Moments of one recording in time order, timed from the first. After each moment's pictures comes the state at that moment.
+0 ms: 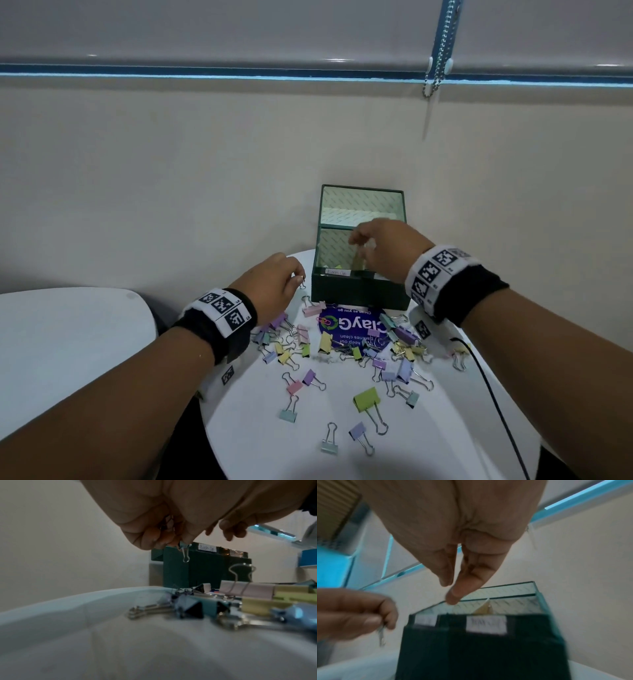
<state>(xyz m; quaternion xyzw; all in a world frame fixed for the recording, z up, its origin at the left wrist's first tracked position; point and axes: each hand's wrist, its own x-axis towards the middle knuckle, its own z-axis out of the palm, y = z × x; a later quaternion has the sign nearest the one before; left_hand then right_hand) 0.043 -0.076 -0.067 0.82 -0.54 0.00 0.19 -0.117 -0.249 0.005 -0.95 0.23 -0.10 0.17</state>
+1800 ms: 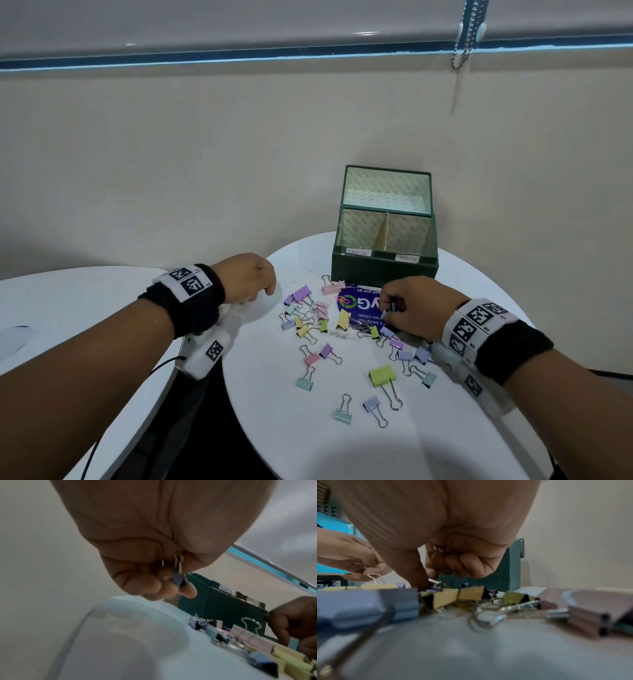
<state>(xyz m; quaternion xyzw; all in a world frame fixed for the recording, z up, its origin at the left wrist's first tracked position) 0.053 -0.019 -0.045 0.89 -0.38 -0.19 0.15 -0.164 -0.236 -0.076 -0.97 0.19 0.02 0.16</state>
